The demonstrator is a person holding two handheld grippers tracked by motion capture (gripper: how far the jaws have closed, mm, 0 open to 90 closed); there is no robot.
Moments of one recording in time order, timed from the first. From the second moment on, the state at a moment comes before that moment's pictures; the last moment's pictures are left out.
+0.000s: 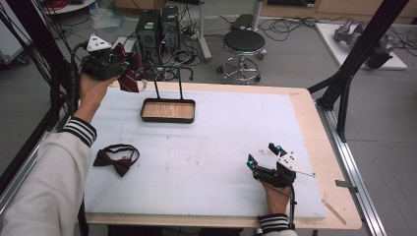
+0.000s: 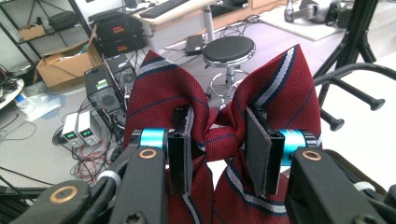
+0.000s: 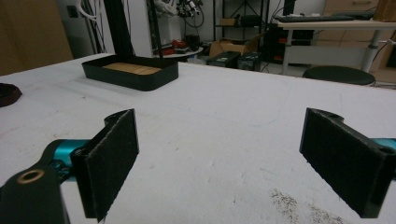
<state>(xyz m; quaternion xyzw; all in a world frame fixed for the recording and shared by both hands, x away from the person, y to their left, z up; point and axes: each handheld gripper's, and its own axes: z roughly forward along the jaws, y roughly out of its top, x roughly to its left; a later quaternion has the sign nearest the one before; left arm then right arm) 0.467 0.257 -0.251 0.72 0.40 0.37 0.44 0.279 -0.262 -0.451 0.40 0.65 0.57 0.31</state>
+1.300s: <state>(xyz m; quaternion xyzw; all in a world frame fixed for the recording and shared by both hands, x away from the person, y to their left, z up) 0.480 0.286 -0.303 0.71 0.46 0.35 0.40 0.279 -0.261 -0.451 0.40 0.65 0.57 0.31</state>
